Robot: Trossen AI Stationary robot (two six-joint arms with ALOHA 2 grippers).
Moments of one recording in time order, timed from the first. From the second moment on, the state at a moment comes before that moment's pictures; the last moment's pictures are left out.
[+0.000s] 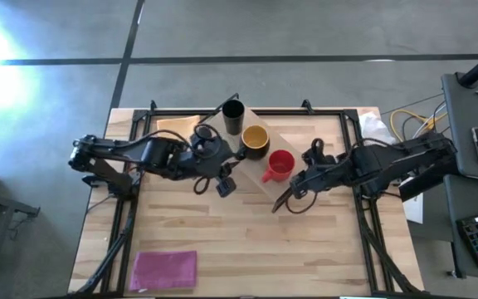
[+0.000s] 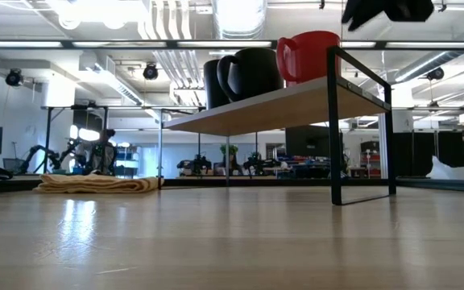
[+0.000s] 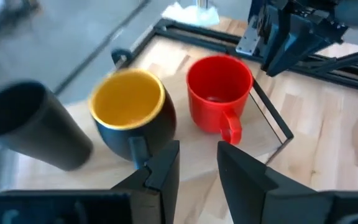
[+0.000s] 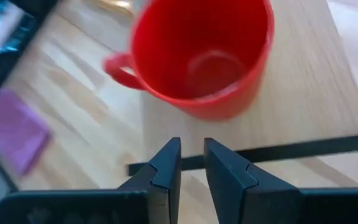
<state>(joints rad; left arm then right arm) -0.20 1.57 1.83 -0.96 -0.55 -0.41 0.29 1.27 1.30 -1.07 0.39 1.20</state>
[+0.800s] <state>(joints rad) -0.20 1.33 1.46 -0.20 0.30 -0.07 0.34 1.21 1.21 -0.06 0.10 0.37</state>
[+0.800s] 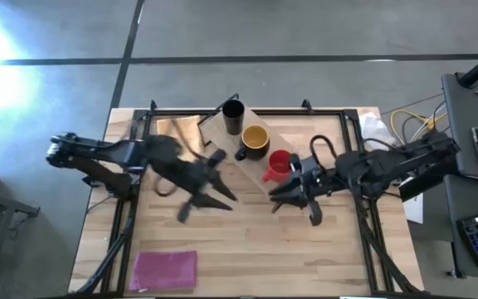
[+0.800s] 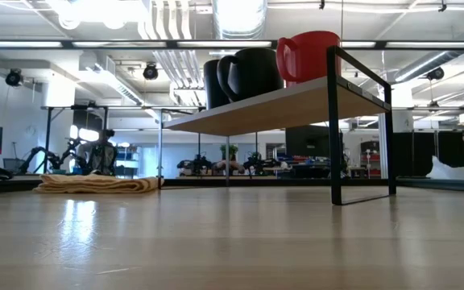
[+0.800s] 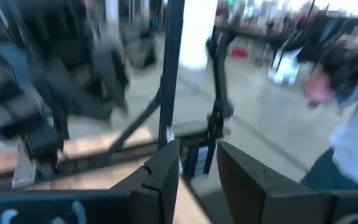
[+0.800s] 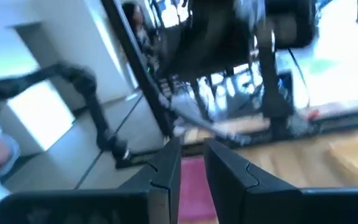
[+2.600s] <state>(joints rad) -0.15 0.03 0.19 -0.18 -0.10 -0.38 0.14 0.00 0.13 0.07 0.23 0.37</state>
